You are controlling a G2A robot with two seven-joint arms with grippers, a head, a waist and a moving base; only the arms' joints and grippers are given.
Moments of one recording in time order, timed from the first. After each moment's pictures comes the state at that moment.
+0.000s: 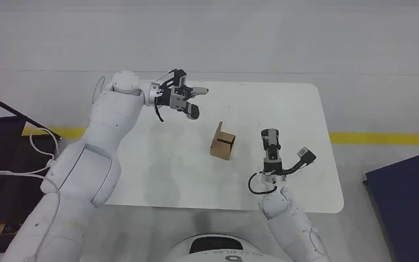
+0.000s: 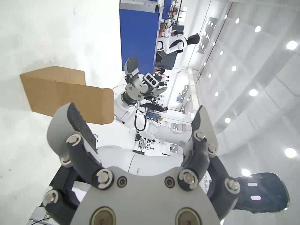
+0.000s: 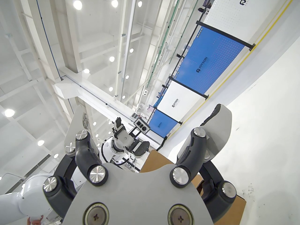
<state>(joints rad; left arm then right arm) 0.39 -1.39 -0.82 -0.29 -0.53 -0.22 -1.54 -1.57 -1.43 1.22 -1.32 -0.48 -0.77 -0.65</state>
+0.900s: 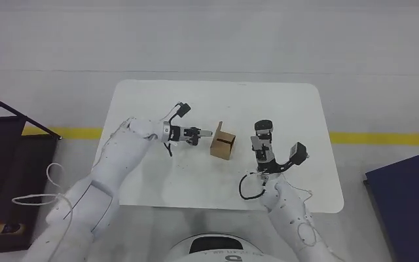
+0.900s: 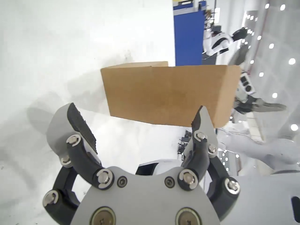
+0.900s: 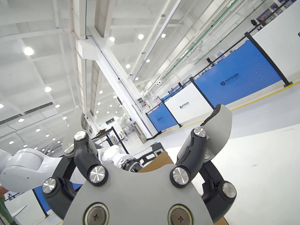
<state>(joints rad) 0.73 -1.31 -0.79 -0.60 -0.15 -0.52 -1.09 -1.46 -1.44 1.19 -1.22 -1.04 -0.84 -0.98</state>
